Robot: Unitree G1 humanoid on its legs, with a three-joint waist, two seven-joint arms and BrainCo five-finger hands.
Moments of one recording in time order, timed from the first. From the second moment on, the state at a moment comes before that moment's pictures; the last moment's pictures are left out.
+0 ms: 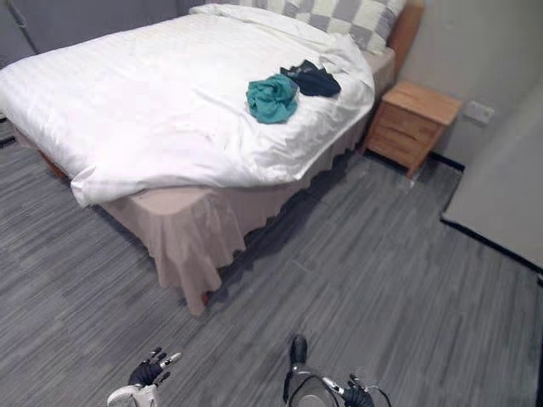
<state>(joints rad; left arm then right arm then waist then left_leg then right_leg) 0.14 0.01 0.28 0.94 -0.19 -0.08 -0.20 0.10 -0.11 -0.33 0.97 -0.03 -0.02 0.14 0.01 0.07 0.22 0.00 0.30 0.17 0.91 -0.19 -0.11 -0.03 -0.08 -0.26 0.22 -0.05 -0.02</state>
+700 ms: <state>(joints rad) 0.15 0.13 0.18 0.95 -0.24 -0.05 -0.24 0.08 -0.09 -0.35 0.99 0.12 -0.06 -0.01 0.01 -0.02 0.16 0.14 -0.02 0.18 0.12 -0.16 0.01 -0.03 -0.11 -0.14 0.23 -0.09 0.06</state>
